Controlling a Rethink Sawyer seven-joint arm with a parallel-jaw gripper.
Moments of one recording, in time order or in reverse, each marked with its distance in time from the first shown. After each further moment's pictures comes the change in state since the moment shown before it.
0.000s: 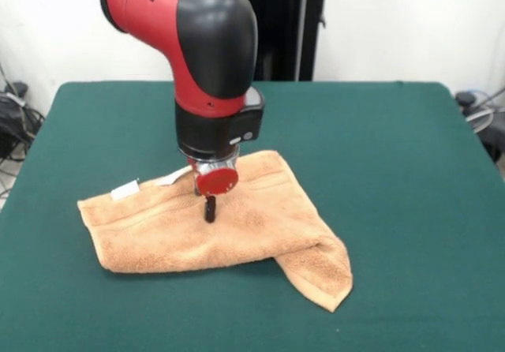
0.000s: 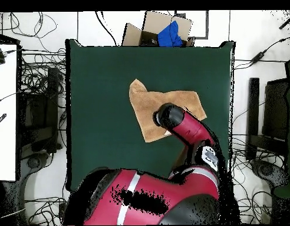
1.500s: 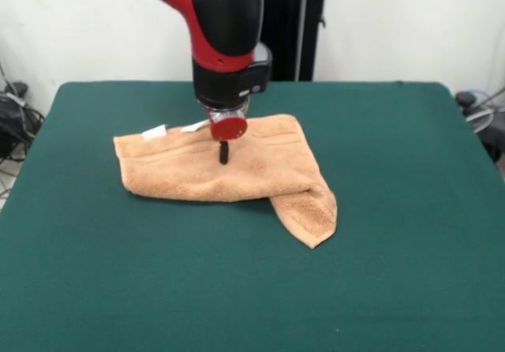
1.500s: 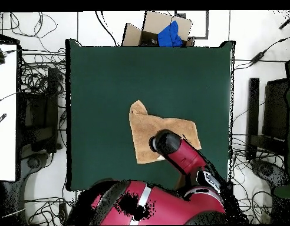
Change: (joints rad) arm -0.031 -0.083 0.016 0.284 -0.016 -0.082 0.000
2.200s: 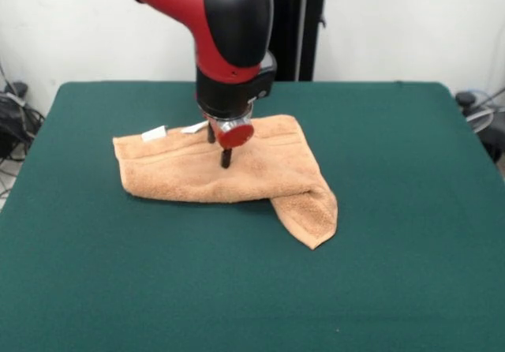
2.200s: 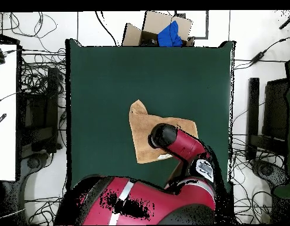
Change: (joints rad) arm 0.067 0.043 -0.064 -0.163 -0.144 0.177 0.000
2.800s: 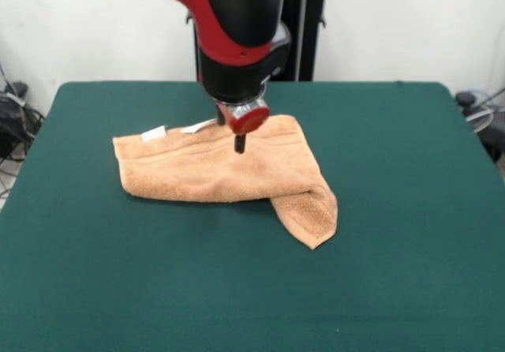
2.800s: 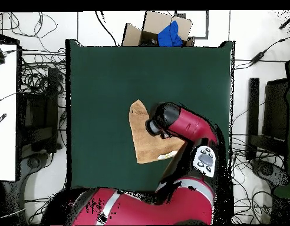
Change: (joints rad) arm 0.040 -0.066 -0.028 -0.179 -0.044 0.357 0.000
